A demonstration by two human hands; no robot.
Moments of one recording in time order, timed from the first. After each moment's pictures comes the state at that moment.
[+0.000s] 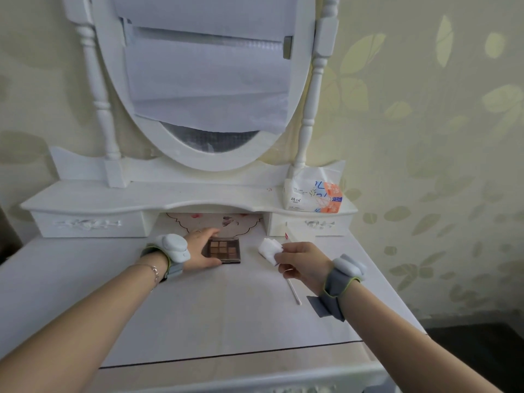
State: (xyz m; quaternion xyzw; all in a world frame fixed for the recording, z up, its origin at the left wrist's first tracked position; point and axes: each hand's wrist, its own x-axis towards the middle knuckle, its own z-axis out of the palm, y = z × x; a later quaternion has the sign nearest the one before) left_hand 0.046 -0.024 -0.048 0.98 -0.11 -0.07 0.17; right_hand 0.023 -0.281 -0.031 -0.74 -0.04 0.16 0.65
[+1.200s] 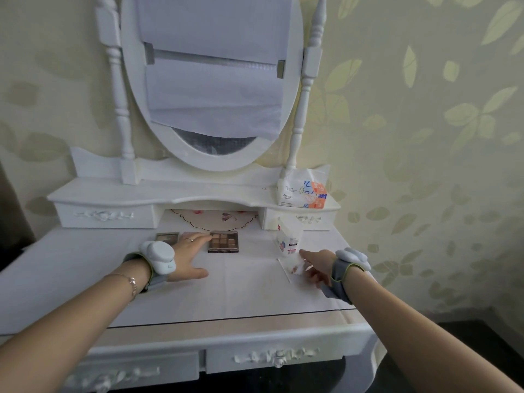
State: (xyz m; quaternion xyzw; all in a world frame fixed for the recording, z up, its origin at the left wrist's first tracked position) left_hand -0.032 -0.016 -0.032 0.98 -0.14 -0.07 0.11; right_hand 0.000 -0.326 -0.026 -0.83 0.17 0.20 0.49
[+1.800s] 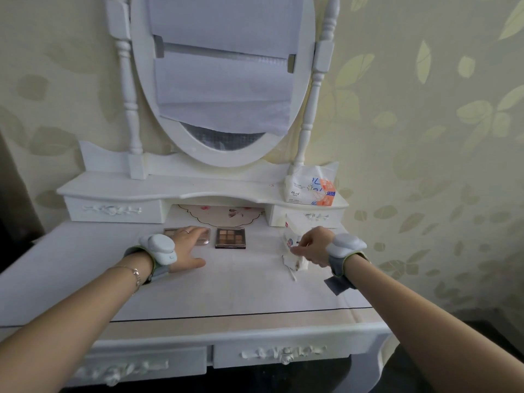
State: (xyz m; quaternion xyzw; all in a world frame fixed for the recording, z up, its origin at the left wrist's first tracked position) left_hand -0.022 0.003 -0.039 0.99 -0.08 -0.05 0.10; right_hand 0.000 -0.309 0.000 -0.97 -0.04 0.08 0.24
